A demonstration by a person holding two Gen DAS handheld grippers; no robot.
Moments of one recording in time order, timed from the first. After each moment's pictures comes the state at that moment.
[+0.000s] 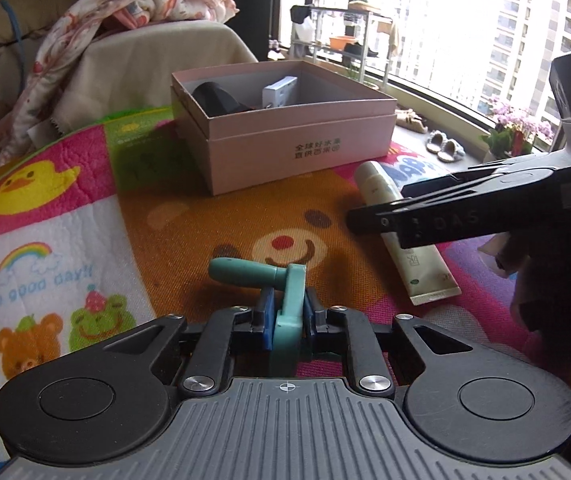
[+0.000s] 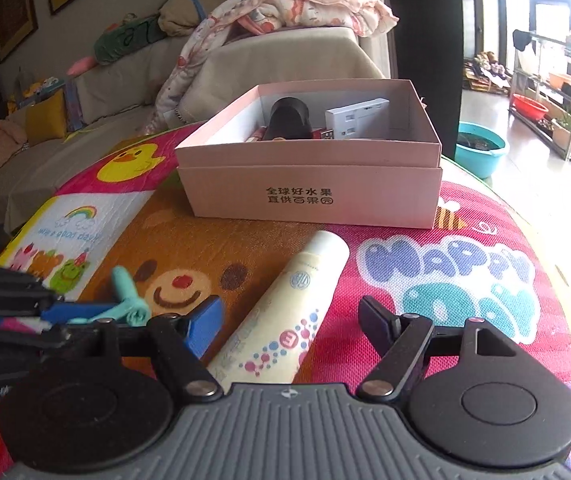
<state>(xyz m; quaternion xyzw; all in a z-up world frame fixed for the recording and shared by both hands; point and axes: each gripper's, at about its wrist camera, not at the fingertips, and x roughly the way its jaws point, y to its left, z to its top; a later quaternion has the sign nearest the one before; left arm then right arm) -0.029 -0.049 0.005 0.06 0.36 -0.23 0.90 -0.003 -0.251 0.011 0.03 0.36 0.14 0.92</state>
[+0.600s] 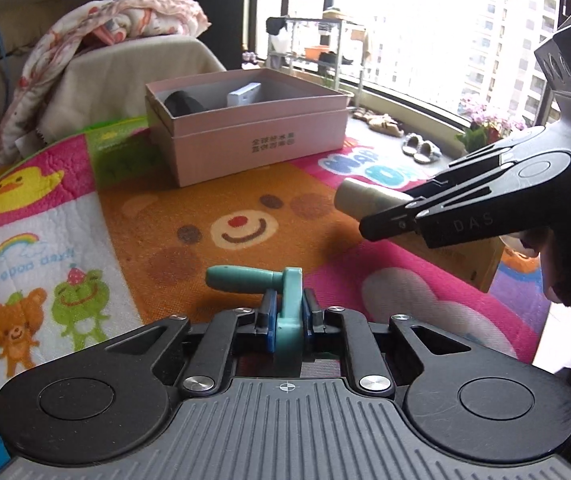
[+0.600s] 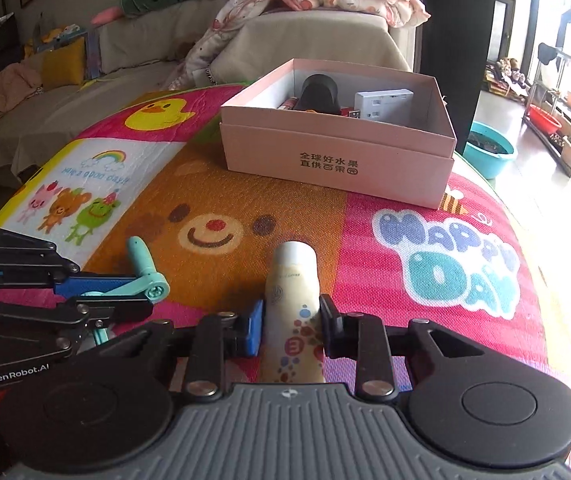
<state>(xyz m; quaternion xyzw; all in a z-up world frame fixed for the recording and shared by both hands) -0.072 -0.050 0.007 0.08 0.34 -0.27 0.90 -0.047 -0.244 0.029 -0.04 0.39 0.17 0.90</state>
